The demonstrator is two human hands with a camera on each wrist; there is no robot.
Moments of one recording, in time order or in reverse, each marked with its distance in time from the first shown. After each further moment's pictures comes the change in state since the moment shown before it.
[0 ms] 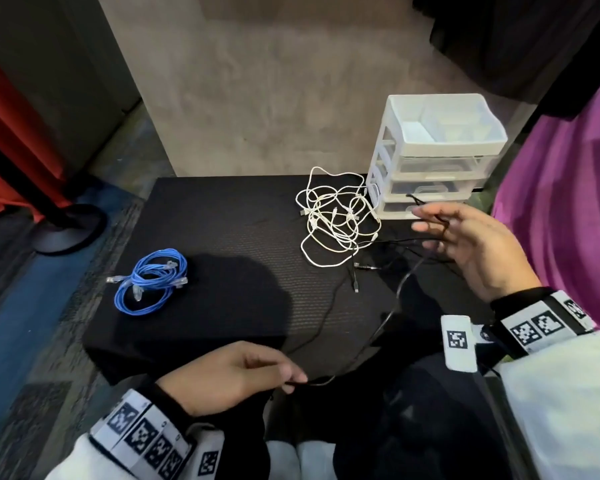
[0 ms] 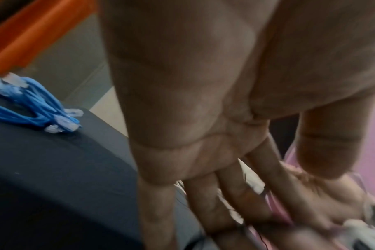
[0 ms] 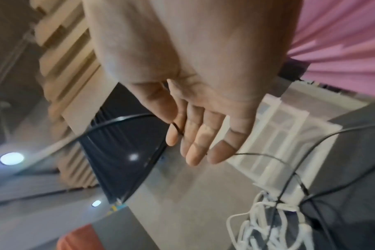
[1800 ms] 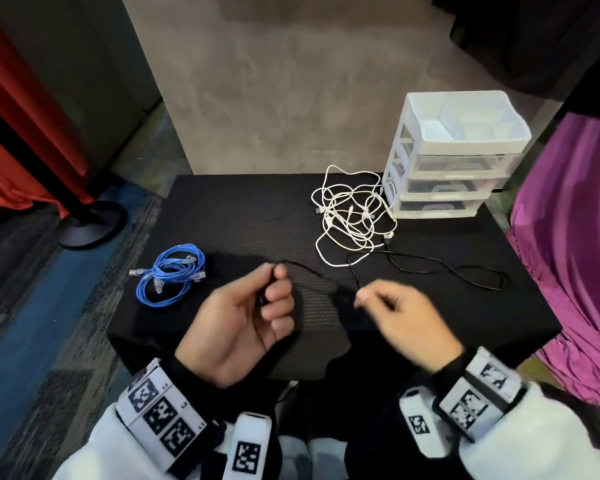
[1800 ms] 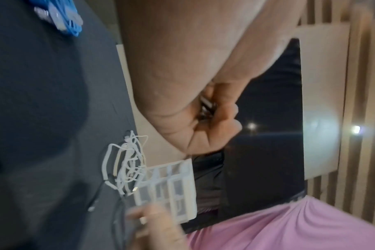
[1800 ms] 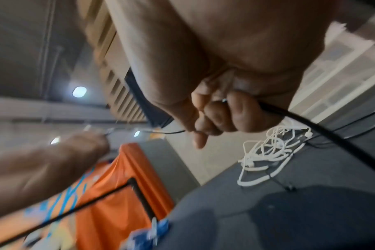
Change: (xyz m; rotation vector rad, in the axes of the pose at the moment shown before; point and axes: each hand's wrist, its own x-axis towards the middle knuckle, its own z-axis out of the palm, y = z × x) left_hand -0.004 0.069 0.004 -1.085 0.203 0.207; right_hand -0.072 0.063 0.088 -0.658 -0.206 -0.059
